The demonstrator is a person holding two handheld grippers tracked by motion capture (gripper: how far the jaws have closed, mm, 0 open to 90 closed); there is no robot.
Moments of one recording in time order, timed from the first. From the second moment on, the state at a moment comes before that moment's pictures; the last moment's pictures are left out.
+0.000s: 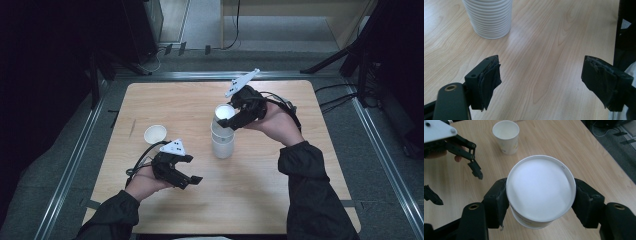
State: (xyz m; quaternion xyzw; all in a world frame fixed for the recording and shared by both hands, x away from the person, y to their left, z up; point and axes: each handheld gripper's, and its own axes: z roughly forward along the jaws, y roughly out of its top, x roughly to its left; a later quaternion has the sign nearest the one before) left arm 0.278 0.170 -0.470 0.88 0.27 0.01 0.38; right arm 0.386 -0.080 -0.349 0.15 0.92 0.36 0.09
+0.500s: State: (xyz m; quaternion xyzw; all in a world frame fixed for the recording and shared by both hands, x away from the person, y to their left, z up) left arm 0.281 0.171 -0.468 0.88 0.27 0.01 0.38; right arm 0.357 -0.100 -0.310 0.14 0.90 0.39 0.10
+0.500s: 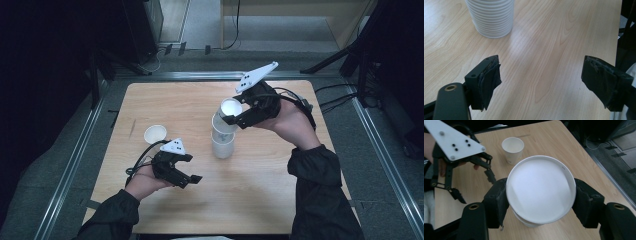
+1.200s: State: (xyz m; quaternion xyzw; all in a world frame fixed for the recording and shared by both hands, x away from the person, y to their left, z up) left arm 0.310 0.155 -0.465 0.89 0.22 -0.02 0.40; right arm 0.316 -0.135 -0.353 0.17 0.91 0.38 0.05
